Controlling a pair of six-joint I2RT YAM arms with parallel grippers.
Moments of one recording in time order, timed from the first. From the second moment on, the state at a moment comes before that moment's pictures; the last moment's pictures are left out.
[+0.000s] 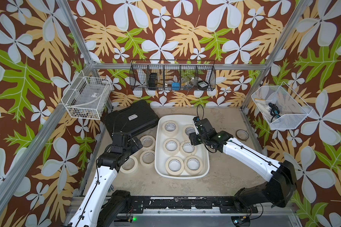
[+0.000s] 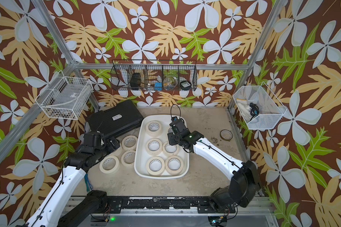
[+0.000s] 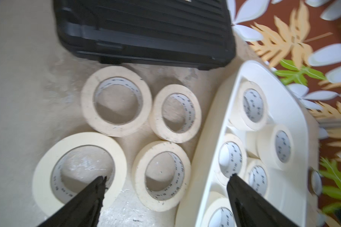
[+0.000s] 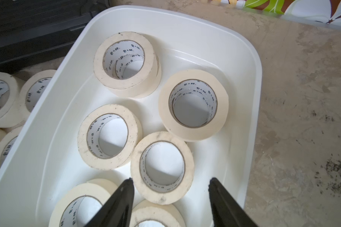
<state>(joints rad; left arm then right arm) -0.14 0.88 0.85 -0.75 0.02 -0.69 0.64 1.51 1.23 -0.59 0.20 0.27</state>
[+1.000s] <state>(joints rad) -0.37 0.85 0.82 -0.67 0.25 -0.64 0.42 2.01 1.63 -0.71 0.11 0.11</state>
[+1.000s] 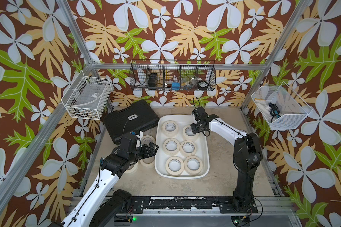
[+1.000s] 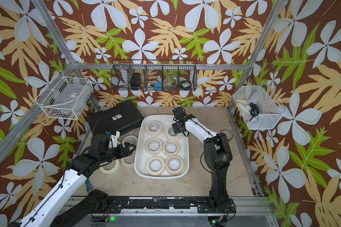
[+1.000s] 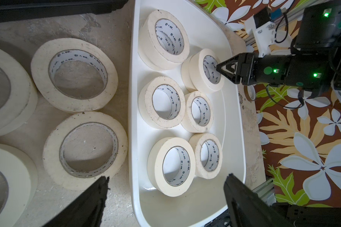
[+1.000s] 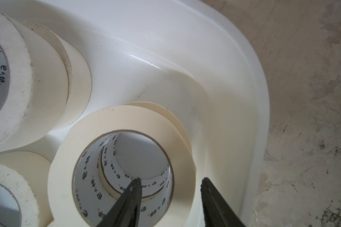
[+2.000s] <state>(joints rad) -0.37 0.83 0.83 -0.66 0.29 -0.66 0.41 2.05 1.72 -0.76 0.14 0.11</state>
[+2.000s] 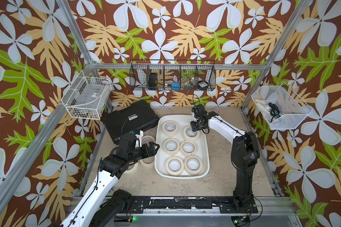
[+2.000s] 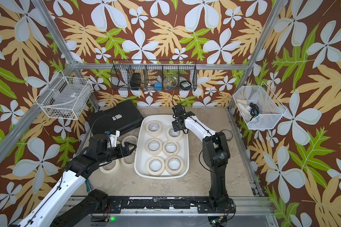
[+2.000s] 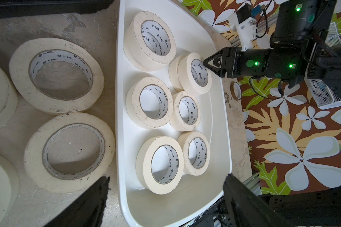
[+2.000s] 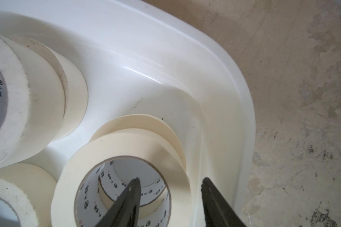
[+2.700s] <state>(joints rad) -0.37 0.83 0.80 -0.65 0.29 -0.66 0.40 2.12 1.76 -0.79 0.09 0.11</state>
